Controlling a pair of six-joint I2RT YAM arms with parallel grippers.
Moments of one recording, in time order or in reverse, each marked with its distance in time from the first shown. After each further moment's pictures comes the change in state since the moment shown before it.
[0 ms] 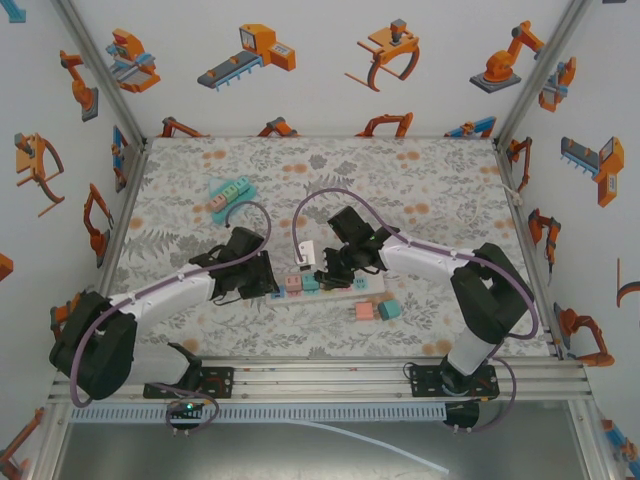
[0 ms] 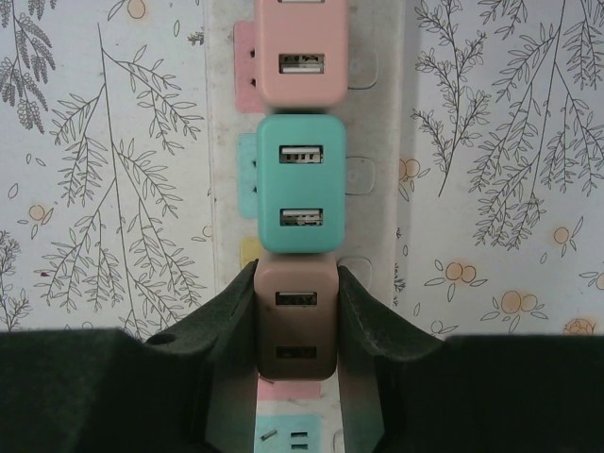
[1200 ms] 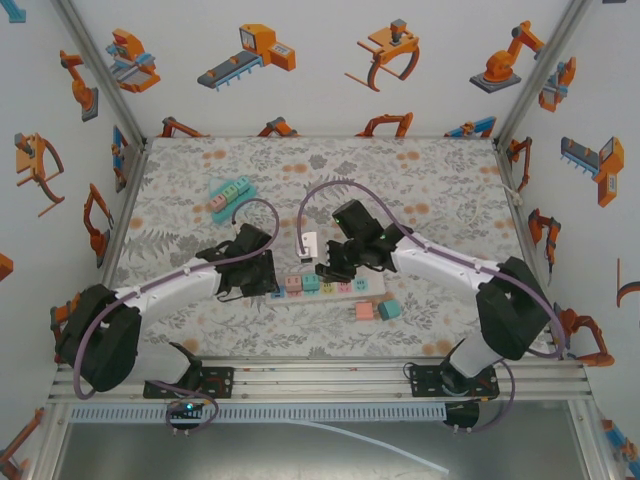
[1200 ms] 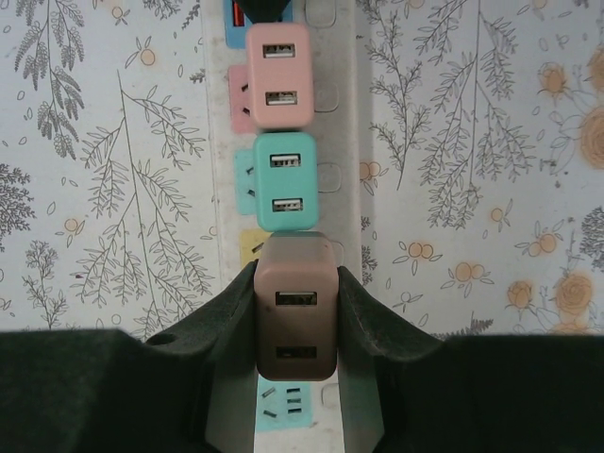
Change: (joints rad) left arm -0.035 0.054 0.068 -0.073 -0.054 0.022; right arm 0.014 -0.137 0.012 -0.034 0.035 0.072
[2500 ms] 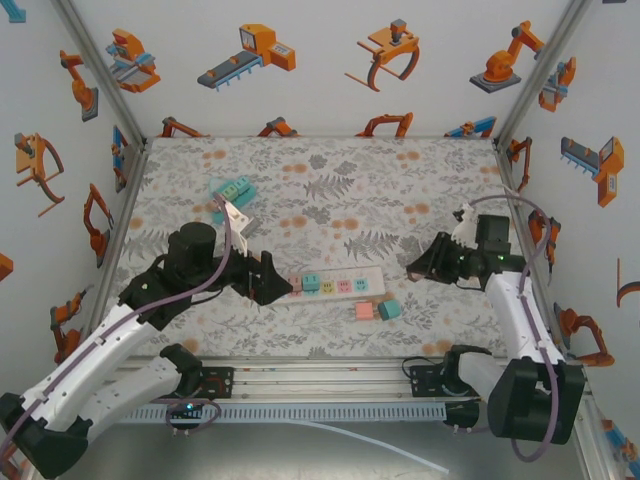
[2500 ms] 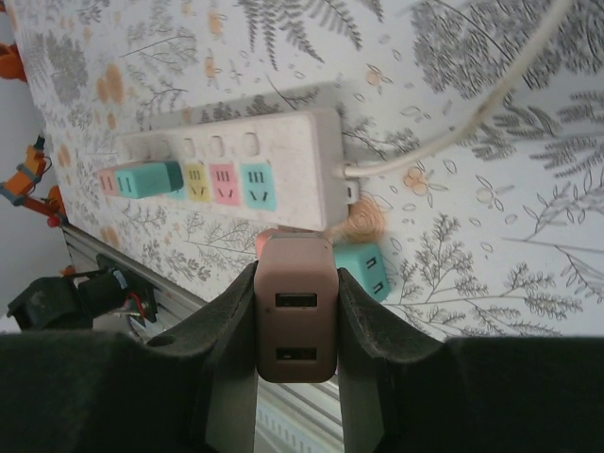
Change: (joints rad) left arm -0.010 -0.582 0.091 -0.077 0.444 0.444; right arm -0.895 -0.498 -0.366 -0.205 -0.190 1.057
